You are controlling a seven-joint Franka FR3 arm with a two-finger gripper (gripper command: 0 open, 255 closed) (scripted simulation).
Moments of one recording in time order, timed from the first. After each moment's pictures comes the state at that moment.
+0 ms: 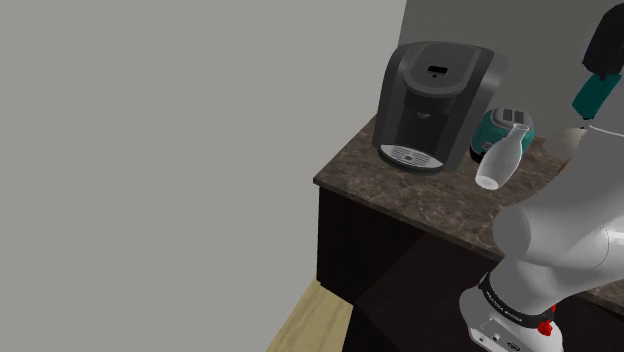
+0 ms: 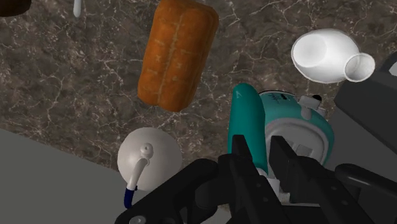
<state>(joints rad) -0.82 0.23 -0.73 -1.13 0.12 1.42 -0.55</state>
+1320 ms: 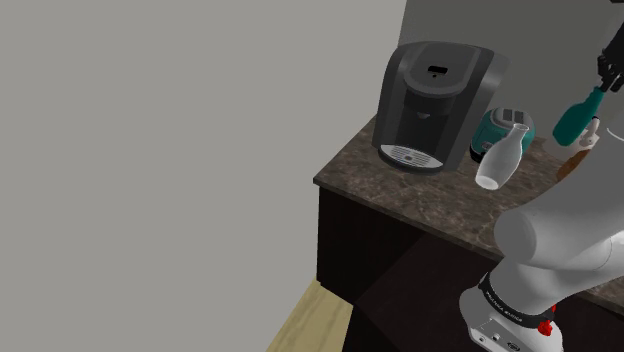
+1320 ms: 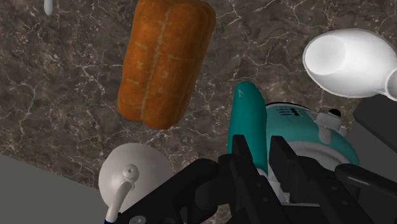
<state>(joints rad) -0.73 0.08 -0.71 -1.58 0.00 1.75 -0.48</state>
